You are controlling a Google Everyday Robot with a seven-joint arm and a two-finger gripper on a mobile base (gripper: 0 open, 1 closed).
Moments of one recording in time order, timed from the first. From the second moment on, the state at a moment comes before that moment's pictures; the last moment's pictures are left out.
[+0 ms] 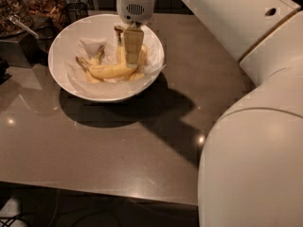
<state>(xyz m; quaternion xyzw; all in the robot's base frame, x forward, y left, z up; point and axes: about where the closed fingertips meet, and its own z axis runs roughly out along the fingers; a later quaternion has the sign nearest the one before) 0.623 0.031 0.948 -0.70 0.70 -0.01 0.11</state>
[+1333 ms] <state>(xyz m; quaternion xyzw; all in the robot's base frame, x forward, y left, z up) 0.629 0.065 0.878 -0.72 0.70 0.03 0.06</state>
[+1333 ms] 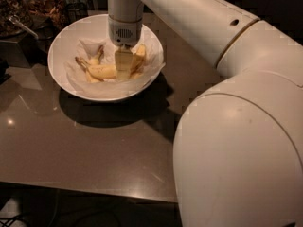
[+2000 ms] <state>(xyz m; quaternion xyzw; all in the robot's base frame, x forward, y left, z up) 0.629 0.064 0.880 -0.72 0.70 0.03 0.06</state>
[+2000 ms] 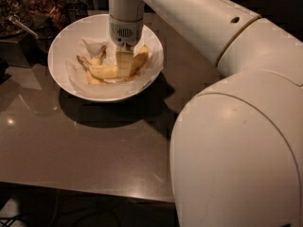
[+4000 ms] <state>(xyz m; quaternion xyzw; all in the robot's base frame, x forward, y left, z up) 0.535 0.024 0.979 -0.72 0.66 0.09 0.21</state>
